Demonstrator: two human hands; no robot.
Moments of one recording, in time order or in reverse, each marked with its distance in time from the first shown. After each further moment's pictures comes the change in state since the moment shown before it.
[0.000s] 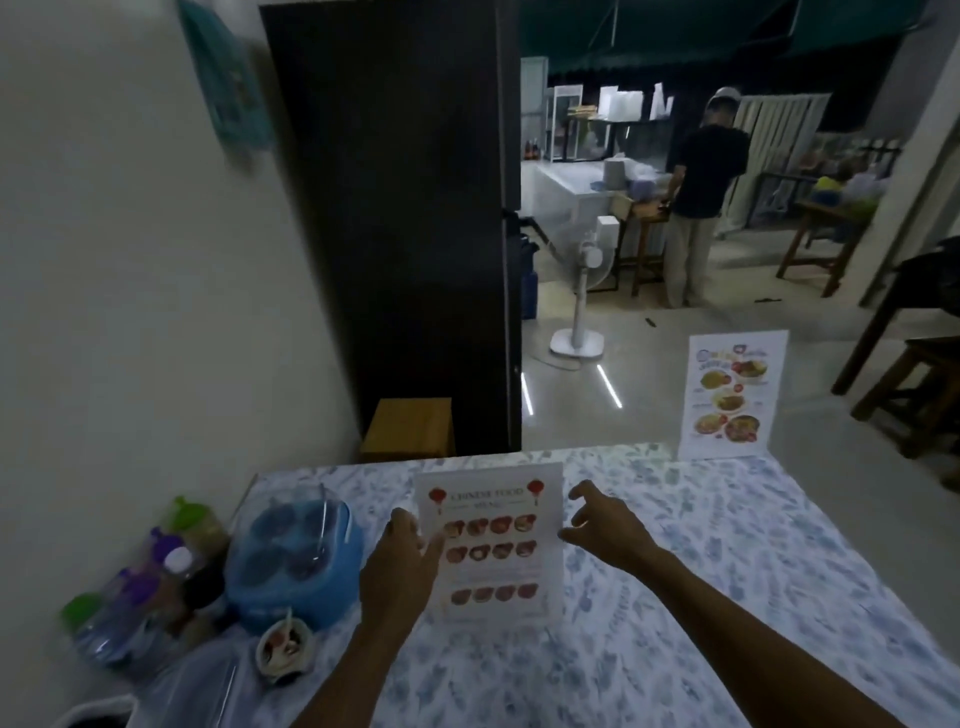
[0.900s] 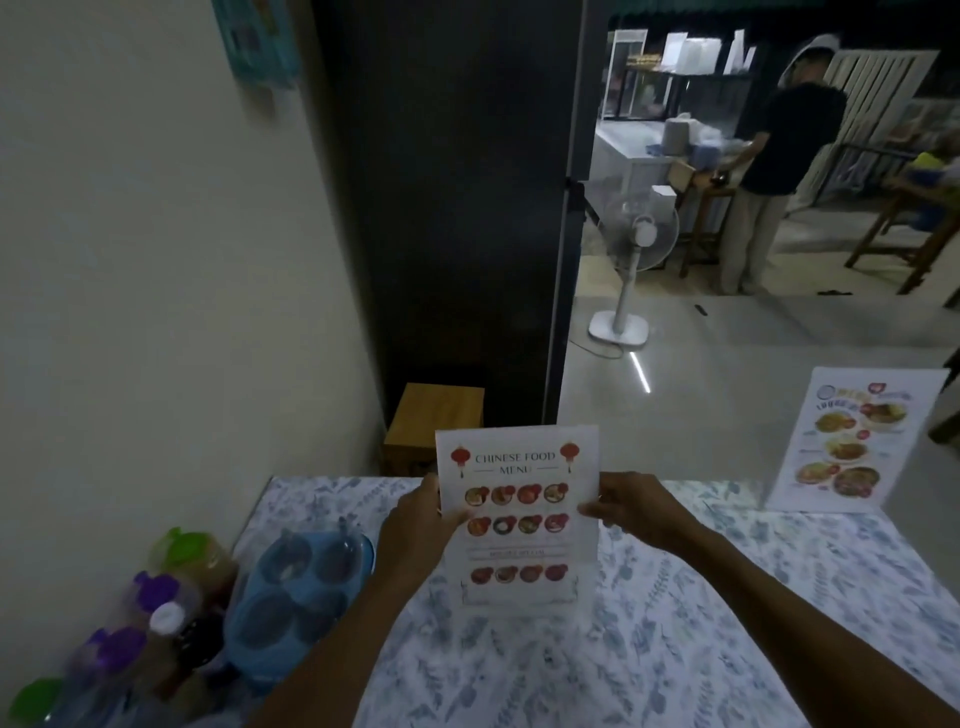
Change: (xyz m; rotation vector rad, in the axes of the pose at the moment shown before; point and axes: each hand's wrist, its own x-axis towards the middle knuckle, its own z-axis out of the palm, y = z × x) left_hand 0.176 -0.013 0.000 -0.111 -0.154 0.045; right_hand 0.157 -0.049 -0.017 0.029 -0.164 -0.198
